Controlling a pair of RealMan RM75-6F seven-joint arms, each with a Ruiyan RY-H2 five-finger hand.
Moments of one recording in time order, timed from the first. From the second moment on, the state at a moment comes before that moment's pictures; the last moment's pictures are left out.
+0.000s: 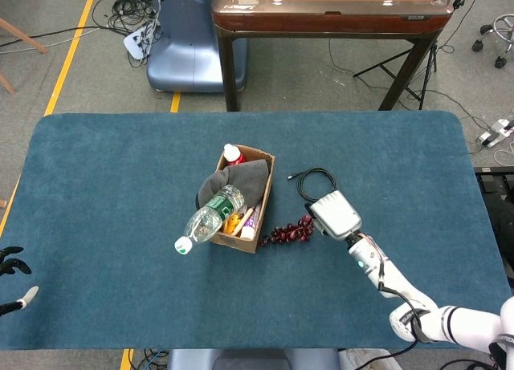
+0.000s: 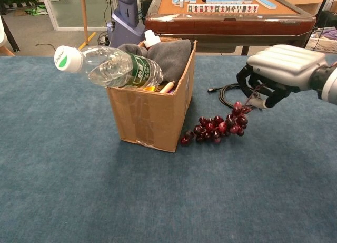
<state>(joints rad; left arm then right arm) -0.02 -0.96 -0.03 -1.69 1.40 1.43 -0.15 0.72 -1.43 0.04 -1.46 -1.32 1.07 -0.39</state>
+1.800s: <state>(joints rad) -0.03 -0.97 -0.02 -1.70 1.40 1.41 -0.13 0.89 -1.33 0.44 -1.82 -1.18 1.20 -0.61</state>
